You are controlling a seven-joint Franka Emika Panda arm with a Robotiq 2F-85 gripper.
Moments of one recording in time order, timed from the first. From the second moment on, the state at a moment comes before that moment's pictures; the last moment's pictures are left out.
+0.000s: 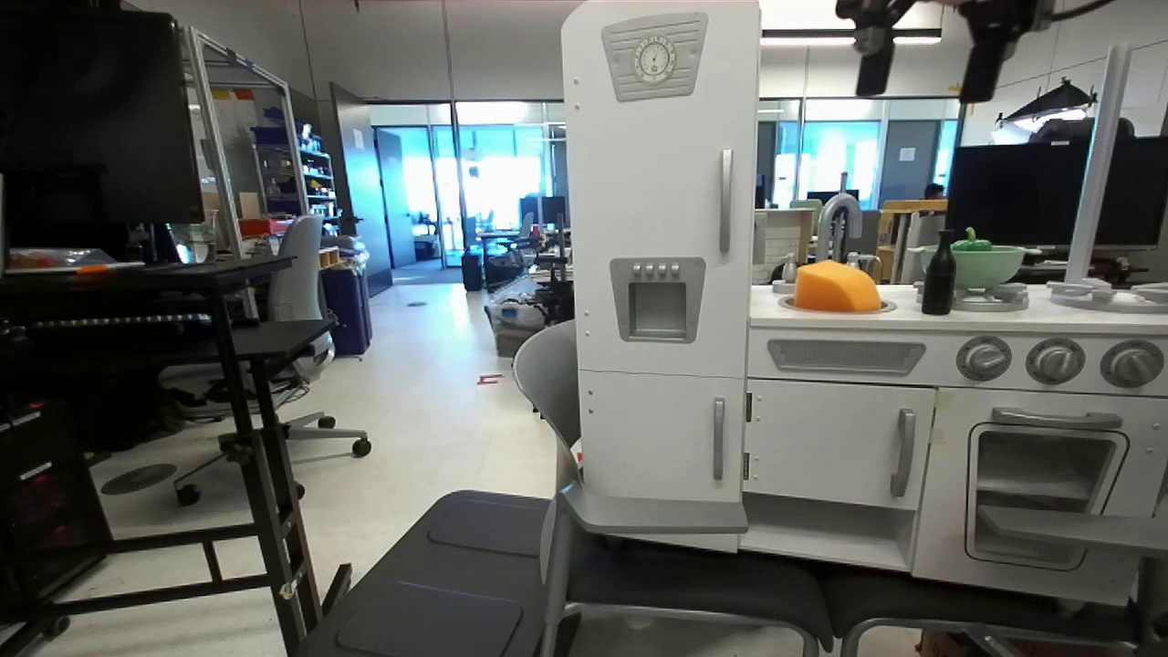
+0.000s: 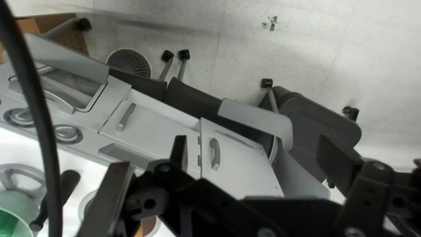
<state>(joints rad) 0.05 -0.23 0.09 -2.27 0.00 2.15 0.21</state>
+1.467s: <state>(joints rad) 0.20 0.45 -0.04 -1.66 -0.54 2.40 0.97</state>
